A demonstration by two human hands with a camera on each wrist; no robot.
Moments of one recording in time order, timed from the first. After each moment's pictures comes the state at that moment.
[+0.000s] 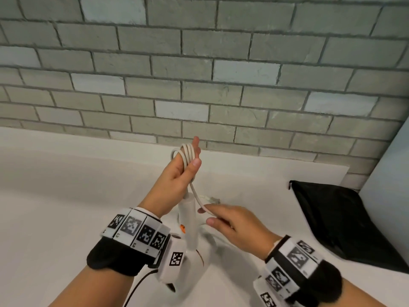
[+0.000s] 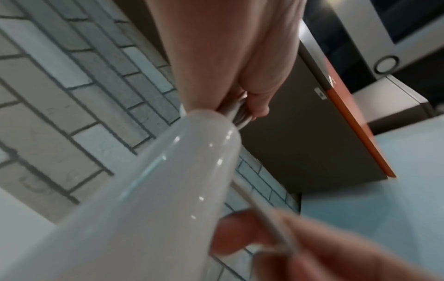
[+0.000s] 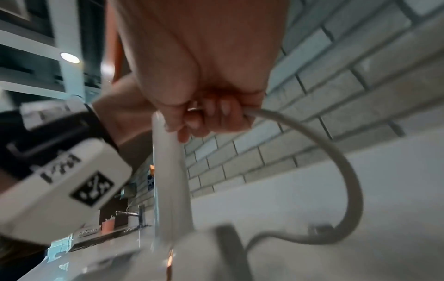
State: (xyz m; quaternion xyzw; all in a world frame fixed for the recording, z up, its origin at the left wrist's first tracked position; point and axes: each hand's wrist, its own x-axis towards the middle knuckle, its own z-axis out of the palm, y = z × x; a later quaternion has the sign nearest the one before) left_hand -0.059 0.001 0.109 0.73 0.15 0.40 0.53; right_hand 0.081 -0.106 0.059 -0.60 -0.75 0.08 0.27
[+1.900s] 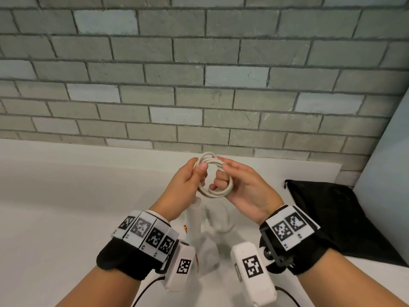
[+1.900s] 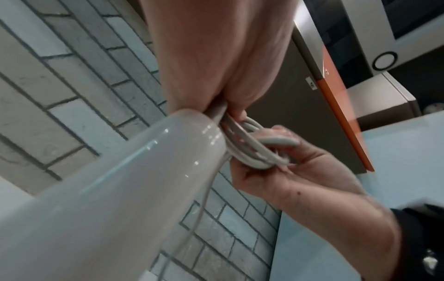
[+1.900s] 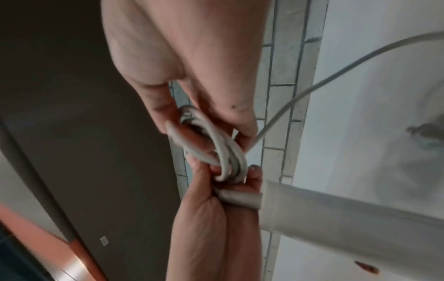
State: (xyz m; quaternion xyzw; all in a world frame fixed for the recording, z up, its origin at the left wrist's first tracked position) left_hand -0.038 -0.018 0.113 0.77 0.22 0.39 0.46; right_hand 0.086 -0.097 0.124 -0.32 -0.39 0.54 0.67
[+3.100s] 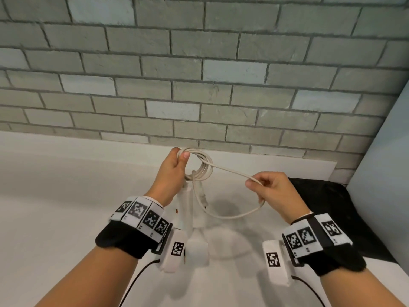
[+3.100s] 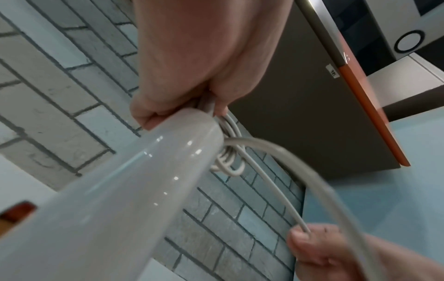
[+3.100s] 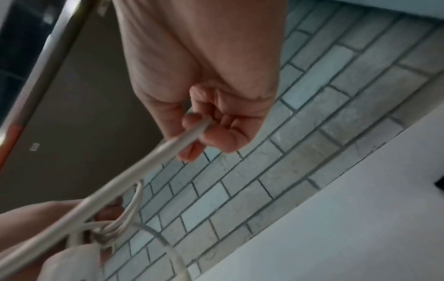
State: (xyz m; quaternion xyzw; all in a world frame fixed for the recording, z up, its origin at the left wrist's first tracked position) left_hand -0.034 0.005 0.110 0.71 0.30 0.46 0.45; right_hand 0.152 -0.126 0.094 -0.67 -0.46 0.18 0.55
